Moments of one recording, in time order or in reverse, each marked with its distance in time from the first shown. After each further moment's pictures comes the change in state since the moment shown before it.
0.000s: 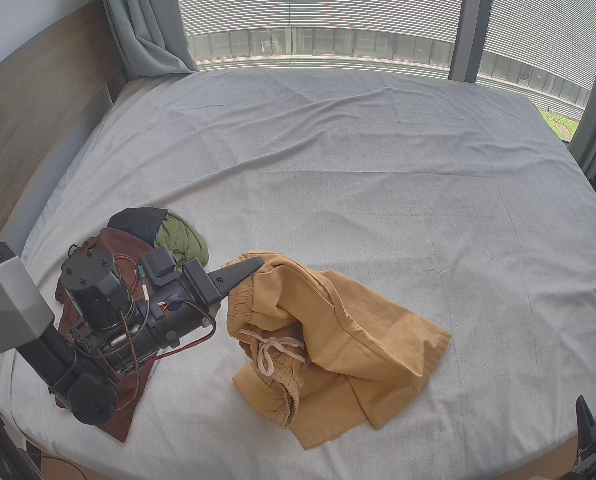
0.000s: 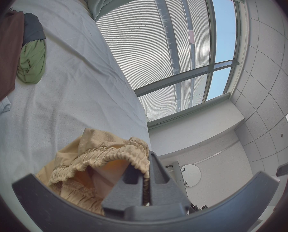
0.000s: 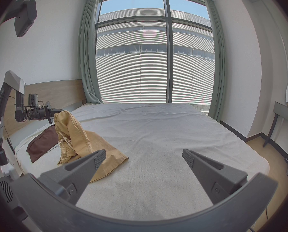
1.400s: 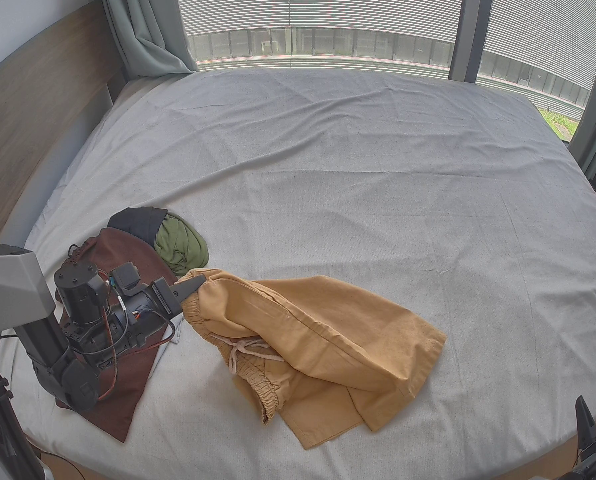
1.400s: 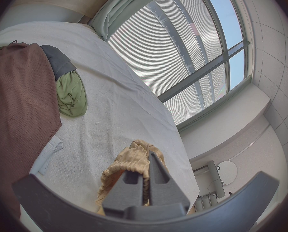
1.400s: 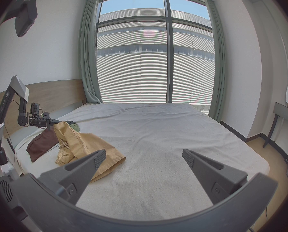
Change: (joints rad) left arm 0.248 0.117 0.054 0.000 -0.030 0.272; right arm 0.001 0.000 0.000 0.000 0.001 -0.004
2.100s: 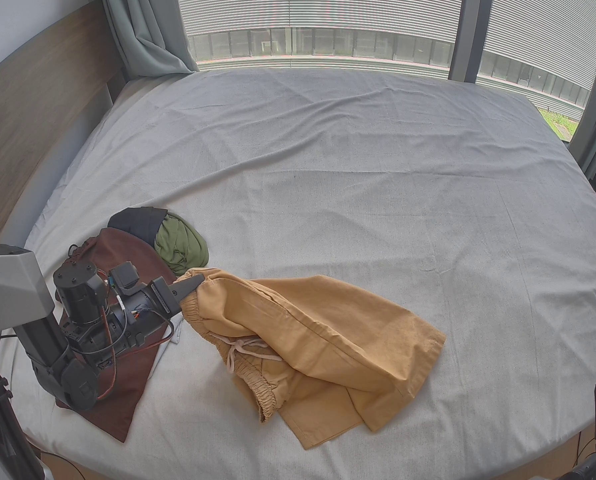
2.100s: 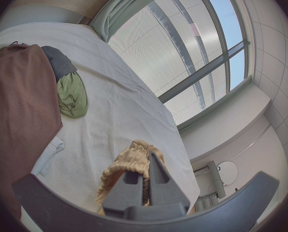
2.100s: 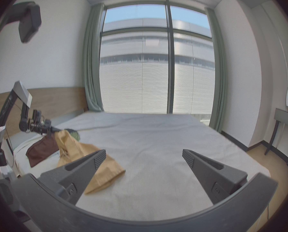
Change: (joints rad) left arm 0.004 -0.002 0.001 -0.001 0.003 0.002; right arm 0.001 0.000 -0.041 -0.078 0.011 -0.018
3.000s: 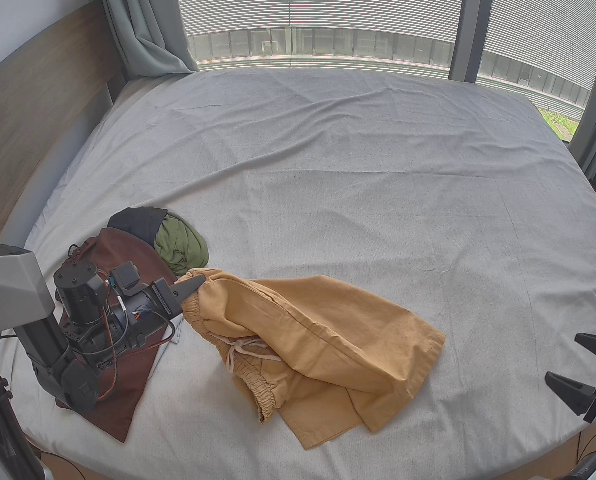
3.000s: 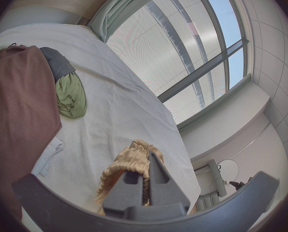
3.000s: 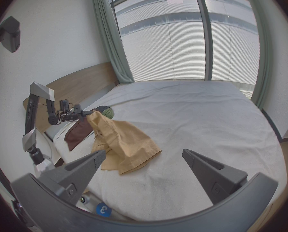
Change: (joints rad) left arm -0.005 -0.001 0.001 0.000 -0.001 0.015; right arm 0.131 0.655 -0.203 -0.023 0.264 0.001
